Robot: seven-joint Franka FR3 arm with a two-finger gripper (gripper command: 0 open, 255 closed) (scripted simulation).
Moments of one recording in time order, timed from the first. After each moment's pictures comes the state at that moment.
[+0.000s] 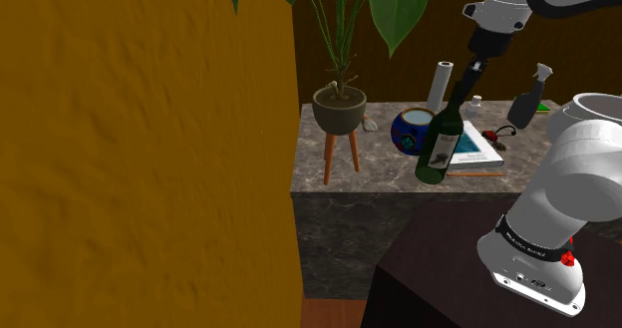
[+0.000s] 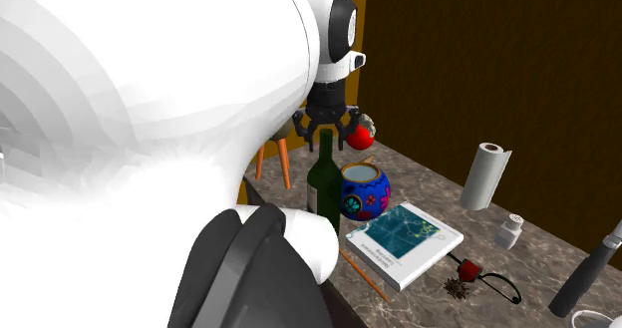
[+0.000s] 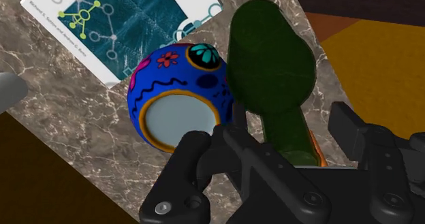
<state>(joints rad) -0.02 -1.07 -0.23 -2.68 -0.21 1.73 -0.25</state>
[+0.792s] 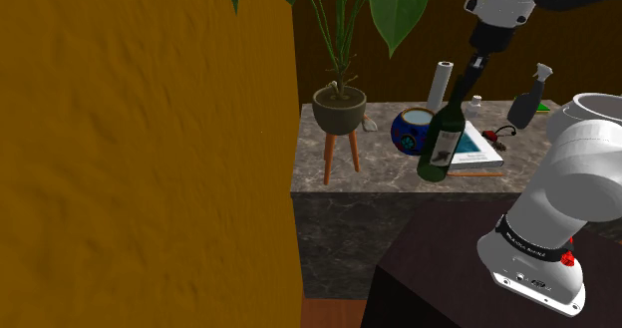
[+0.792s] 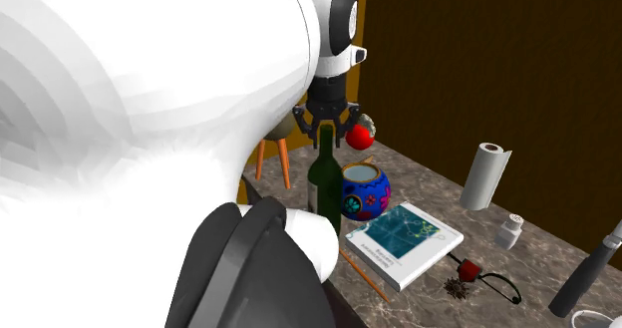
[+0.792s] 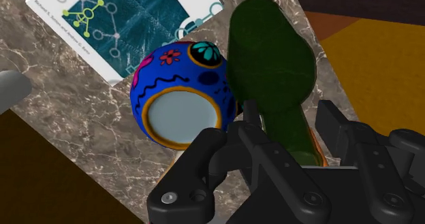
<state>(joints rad) -0.02 -1.06 -0.23 -2.65 -0.21 1.71 -0.25</state>
